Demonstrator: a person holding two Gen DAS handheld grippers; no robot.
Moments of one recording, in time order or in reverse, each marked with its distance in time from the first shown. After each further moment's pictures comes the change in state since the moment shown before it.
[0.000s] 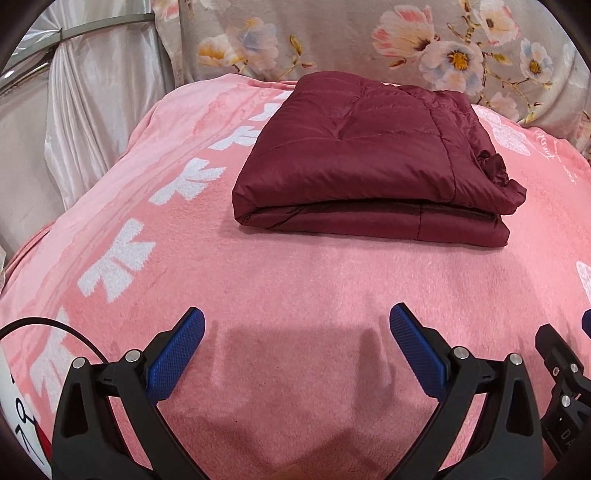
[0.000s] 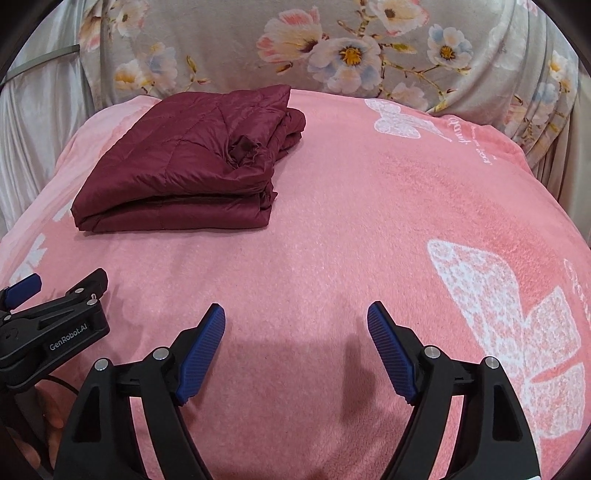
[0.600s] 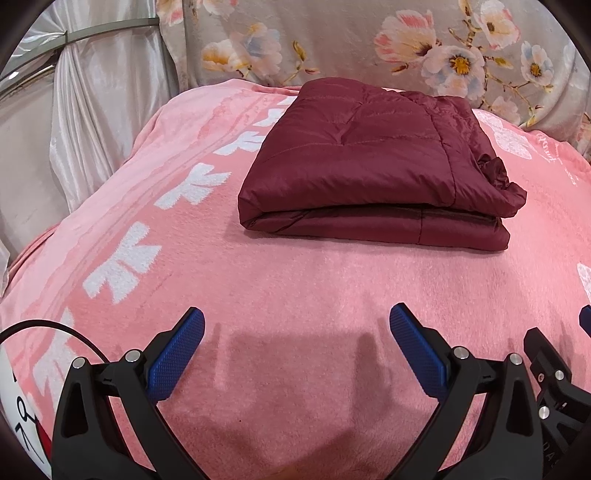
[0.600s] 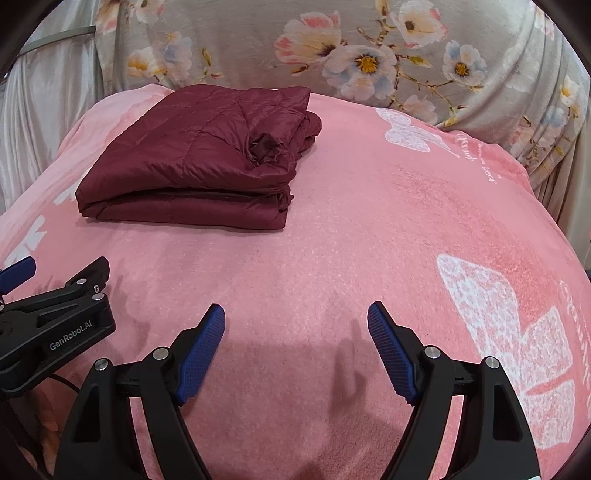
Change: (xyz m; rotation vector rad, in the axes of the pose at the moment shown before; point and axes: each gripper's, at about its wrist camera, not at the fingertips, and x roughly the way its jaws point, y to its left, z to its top) left arm -0.004 0.001 0.000 -0.003 -0.019 0.013; right arm 0.000 0.020 0.001 -0.074 -0.010 -0.021
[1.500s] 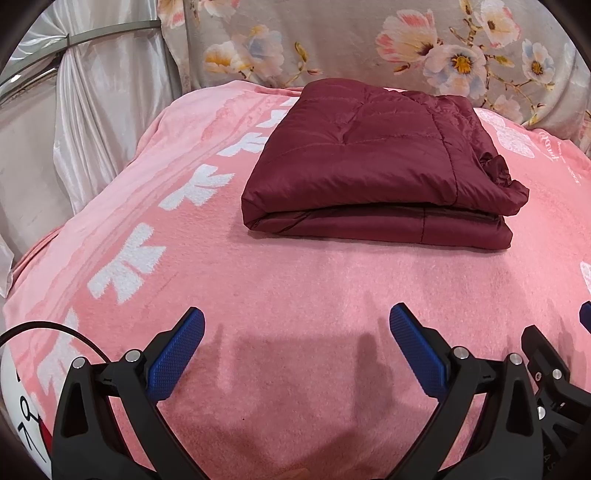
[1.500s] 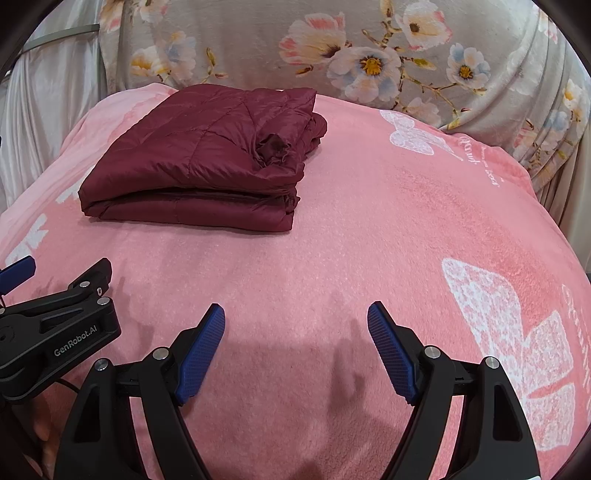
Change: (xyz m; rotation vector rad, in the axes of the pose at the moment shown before) left arm -0.002 0.000 0.000 0.003 0.002 0.019; right arm 0.001 0.004 0.001 -0.006 -0.002 0.003
